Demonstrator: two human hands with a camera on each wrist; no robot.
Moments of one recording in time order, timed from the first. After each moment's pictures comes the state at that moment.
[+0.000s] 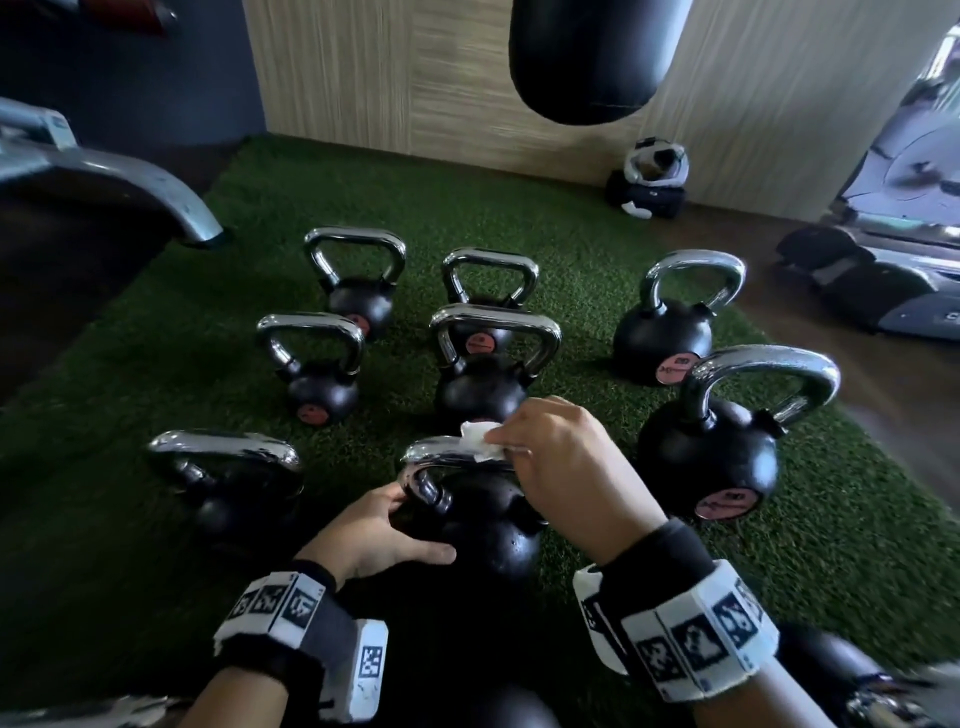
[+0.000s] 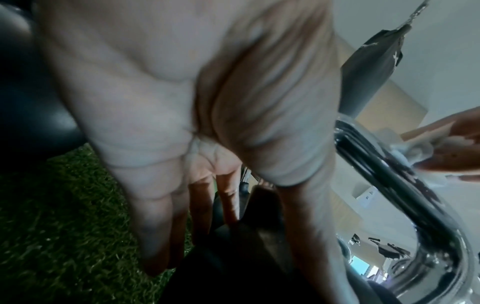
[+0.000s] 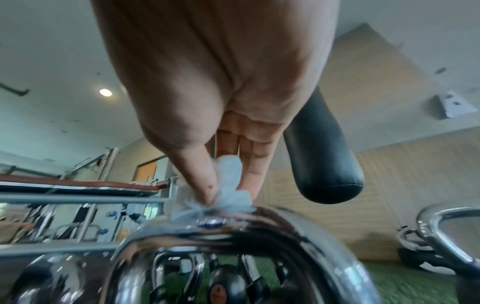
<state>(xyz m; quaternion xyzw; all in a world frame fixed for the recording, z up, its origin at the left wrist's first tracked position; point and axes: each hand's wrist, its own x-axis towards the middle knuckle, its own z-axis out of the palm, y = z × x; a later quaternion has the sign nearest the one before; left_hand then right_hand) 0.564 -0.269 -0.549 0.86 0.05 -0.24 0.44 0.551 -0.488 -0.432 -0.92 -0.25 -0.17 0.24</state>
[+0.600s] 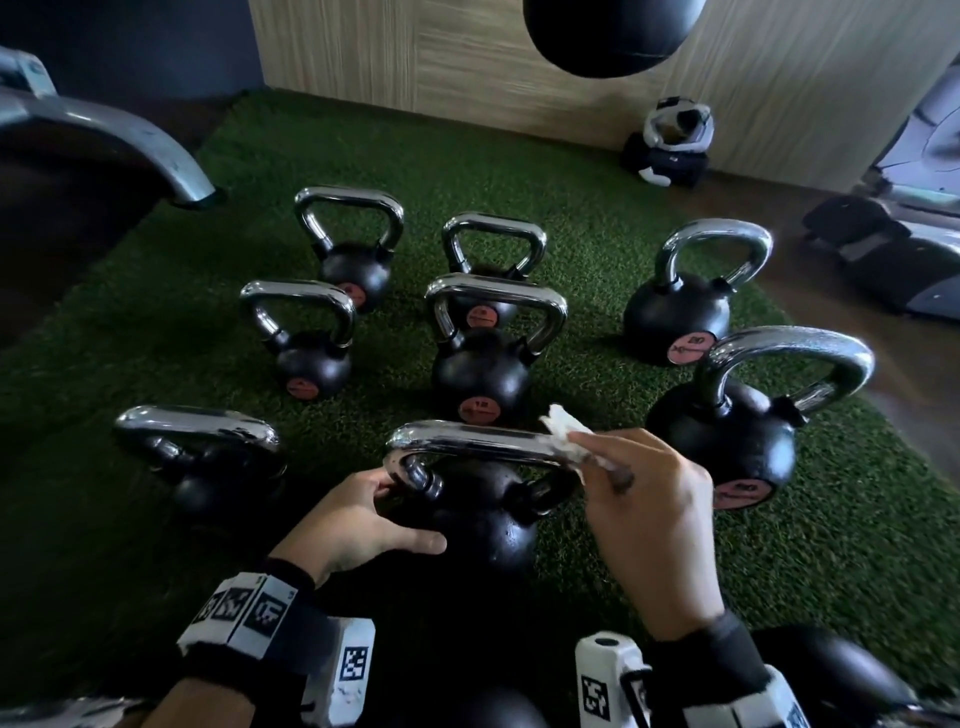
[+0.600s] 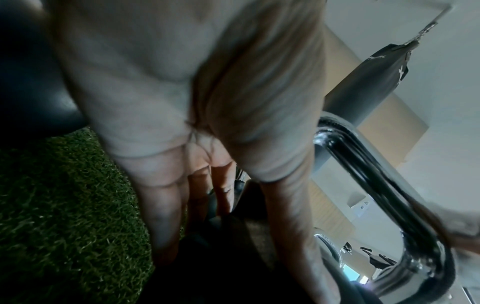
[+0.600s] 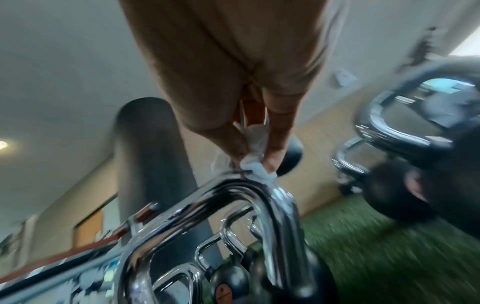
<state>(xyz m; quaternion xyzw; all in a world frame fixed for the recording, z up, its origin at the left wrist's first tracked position) 0.565 -0.266 -0.565 0.84 0.04 -0.21 0.50 0.526 -0.534 -0.473 -0.89 -0.06 -0.30 0.34</state>
